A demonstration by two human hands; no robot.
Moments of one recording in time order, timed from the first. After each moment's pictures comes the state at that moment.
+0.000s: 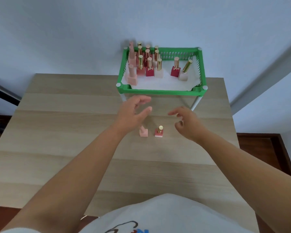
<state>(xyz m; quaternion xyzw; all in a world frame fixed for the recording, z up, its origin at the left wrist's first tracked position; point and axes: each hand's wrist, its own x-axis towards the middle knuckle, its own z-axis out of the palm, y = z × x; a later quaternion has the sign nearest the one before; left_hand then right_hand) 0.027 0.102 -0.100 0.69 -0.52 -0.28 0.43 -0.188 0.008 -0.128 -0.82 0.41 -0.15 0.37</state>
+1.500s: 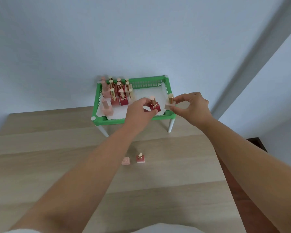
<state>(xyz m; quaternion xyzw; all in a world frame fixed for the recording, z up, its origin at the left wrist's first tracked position) -0.046 -0.012 -0.045 0.72 -0.50 -0.28 0.39 -0.235 -0.079 -0.039 -0.75 0.51 -0.29 0.30</state>
